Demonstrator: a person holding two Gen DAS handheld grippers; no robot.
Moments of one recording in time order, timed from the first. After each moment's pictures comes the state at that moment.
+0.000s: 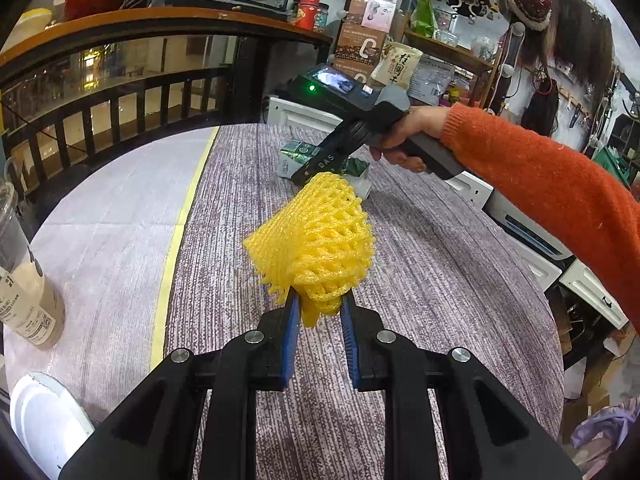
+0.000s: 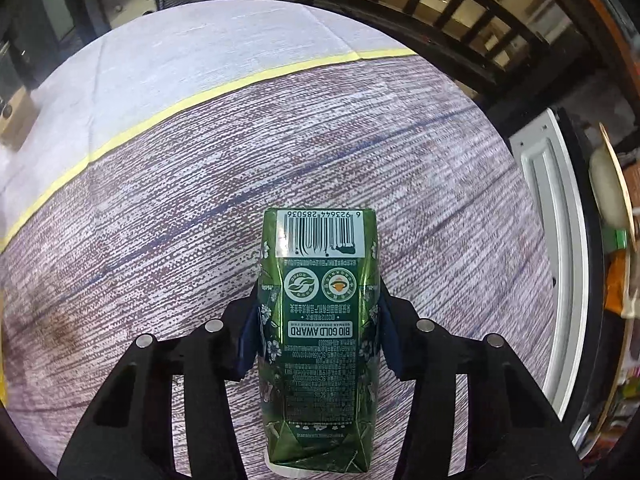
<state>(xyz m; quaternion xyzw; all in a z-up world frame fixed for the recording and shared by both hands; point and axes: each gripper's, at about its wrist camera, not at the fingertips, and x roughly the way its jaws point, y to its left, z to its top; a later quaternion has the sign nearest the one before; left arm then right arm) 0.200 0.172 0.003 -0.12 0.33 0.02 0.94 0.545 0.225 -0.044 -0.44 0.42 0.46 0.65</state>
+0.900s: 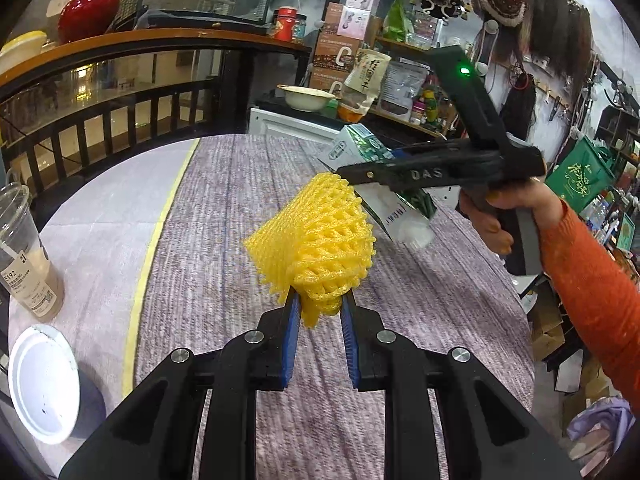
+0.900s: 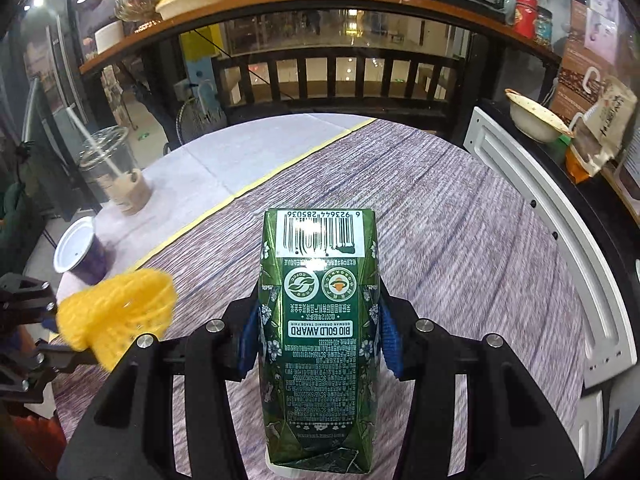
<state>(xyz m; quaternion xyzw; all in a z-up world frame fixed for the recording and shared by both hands) 0.173 0.123 0.020 -0.10 0.31 0.01 0.94 0.409 0.047 0.037 -0.20 0.35 0.49 0.77</state>
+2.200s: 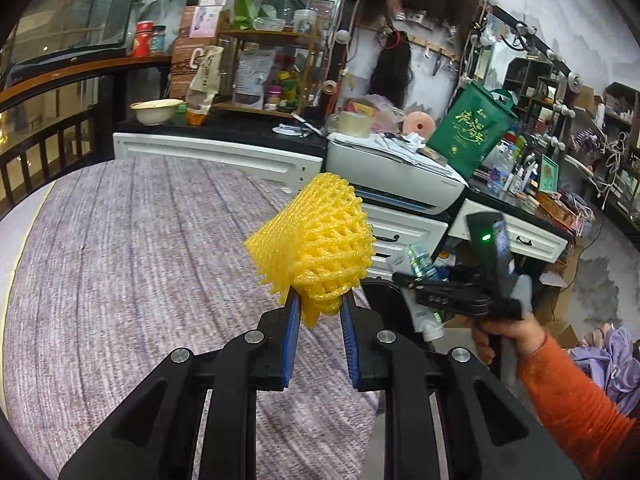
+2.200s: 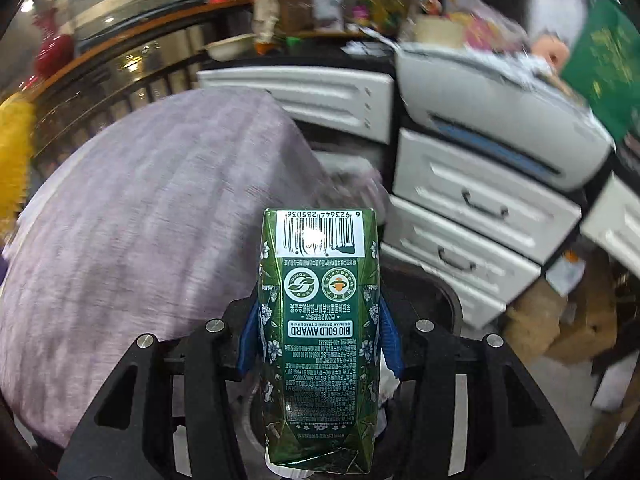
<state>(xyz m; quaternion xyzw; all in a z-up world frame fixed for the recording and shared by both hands) 0.195 -0.075 0.032 -0.05 0.30 -0.17 0.94 0.353 -0.325 -0.072 -0.02 0.41 0.14 0.90</state>
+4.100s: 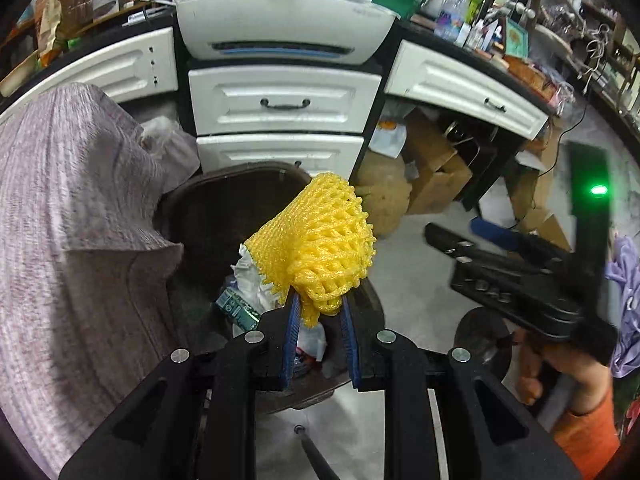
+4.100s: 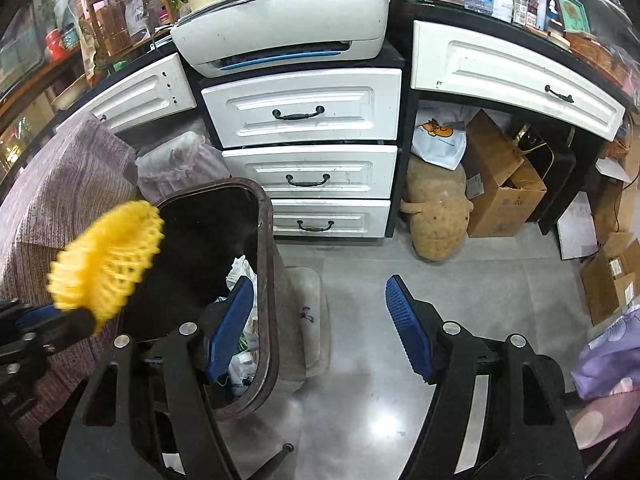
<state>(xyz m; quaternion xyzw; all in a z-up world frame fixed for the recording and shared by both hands) 0.256 -0.280 -0.100 0.05 0.47 -0.27 0.84 0.254 -0.477 -0.140 0.10 0.42 -0.10 0.89</state>
